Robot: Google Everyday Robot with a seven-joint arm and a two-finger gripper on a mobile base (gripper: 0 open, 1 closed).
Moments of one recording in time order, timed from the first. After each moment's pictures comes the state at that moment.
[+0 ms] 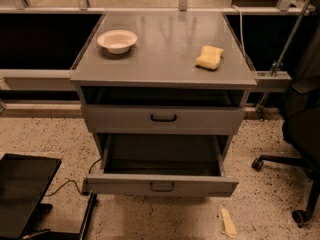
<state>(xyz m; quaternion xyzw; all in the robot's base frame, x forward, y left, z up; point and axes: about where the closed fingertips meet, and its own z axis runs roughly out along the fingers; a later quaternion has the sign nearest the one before) 0.380 -0.179 0.433 -0.53 0.68 -0.09 0.50</state>
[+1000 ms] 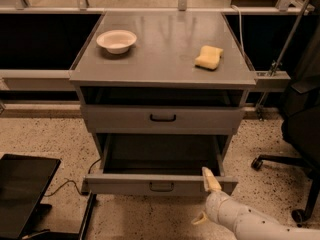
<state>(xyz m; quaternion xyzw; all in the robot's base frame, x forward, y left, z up) 0.492 -0.153 0.469 -0.61 0.65 -0.09 0.44</state>
